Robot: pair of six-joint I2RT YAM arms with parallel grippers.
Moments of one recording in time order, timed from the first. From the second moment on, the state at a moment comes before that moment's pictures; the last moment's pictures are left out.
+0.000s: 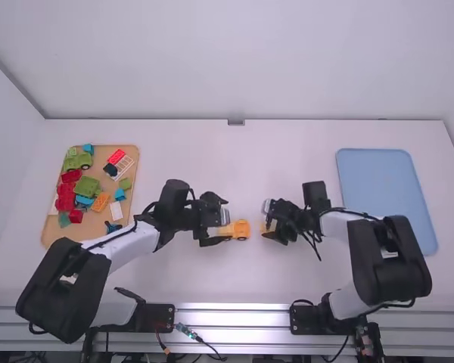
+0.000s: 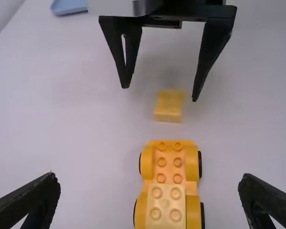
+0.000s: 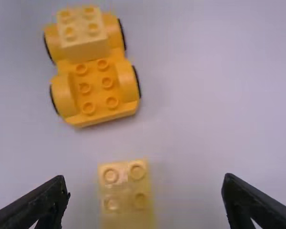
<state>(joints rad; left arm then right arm) -0.36 1.43 0.52 0.16 0.73 0.86 0.15 1.65 0.57 -0.11 -0.74 -1.11</state>
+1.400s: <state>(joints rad) -0.36 1.44 0.52 0.18 0.74 0.81 0.14 1.75 0.57 -0.08 -0.76 -1.20</state>
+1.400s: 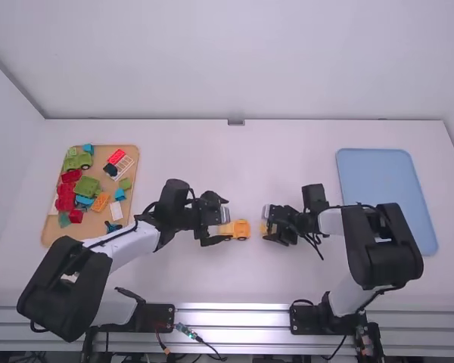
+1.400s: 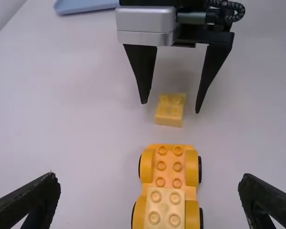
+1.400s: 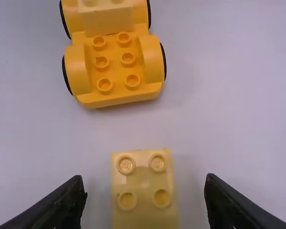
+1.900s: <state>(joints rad) -0.36 1.44 0.52 0.18 0.74 0.81 0.12 1.83 0.57 0.01 -0.80 -1.15</state>
